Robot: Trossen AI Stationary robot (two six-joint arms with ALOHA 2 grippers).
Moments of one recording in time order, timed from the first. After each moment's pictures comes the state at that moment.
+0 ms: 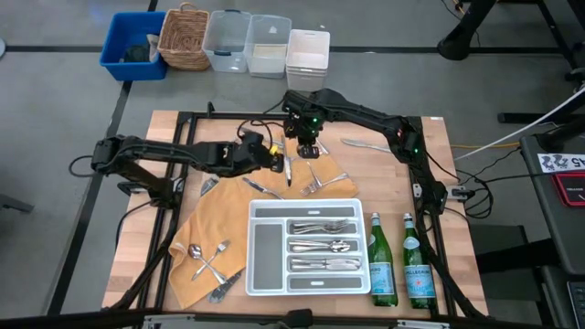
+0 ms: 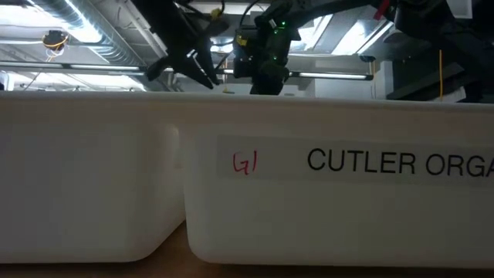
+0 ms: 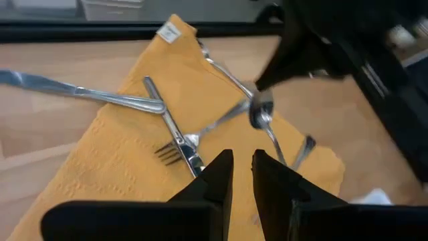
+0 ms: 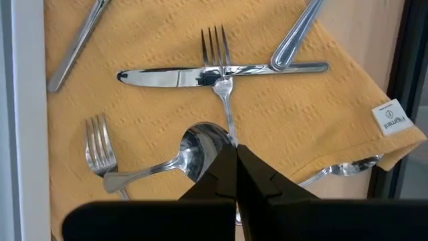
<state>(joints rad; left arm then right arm) 0.08 1.42 1.07 -0.45 -0.57 -1.03 -0.41 2.23 2.21 -1.28 -0.15 -0.52</state>
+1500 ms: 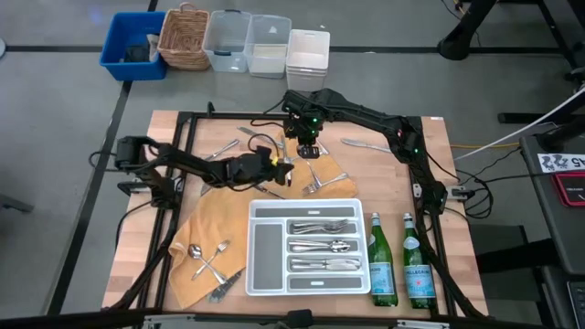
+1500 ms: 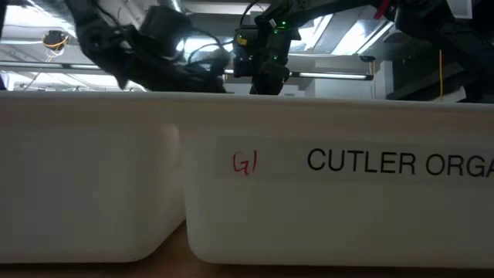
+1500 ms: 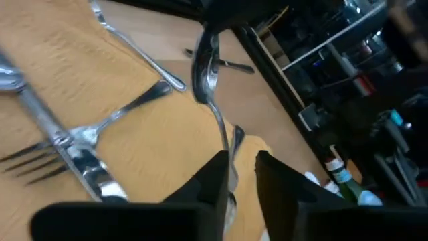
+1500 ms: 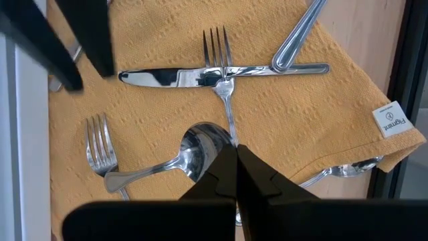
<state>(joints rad) 0.13 1.62 0.63 0.66 -0.28 -0.88 -0.41 2.22 2.21 -1.28 -0.15 -0.52</state>
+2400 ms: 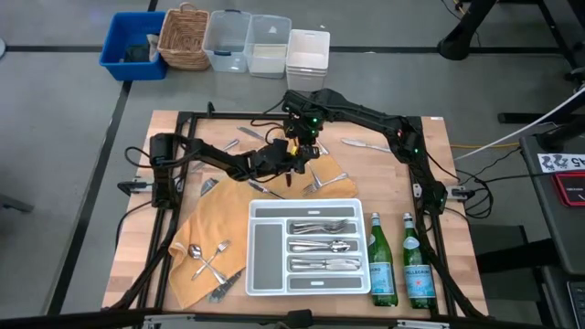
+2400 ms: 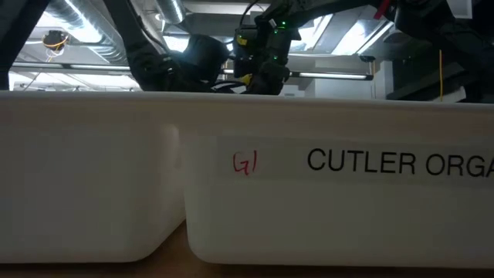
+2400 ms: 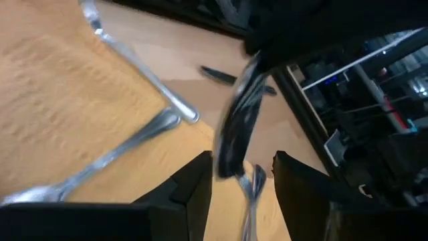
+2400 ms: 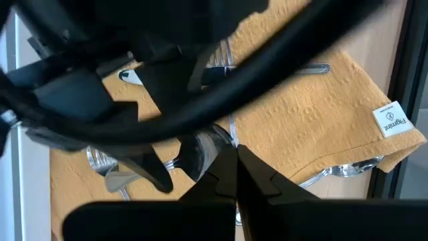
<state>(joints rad) 0.22 1.90 0.86 0.70 -0.27 -0.92 -0.41 2.22 2.21 -1.28 -0.15 -0.53</state>
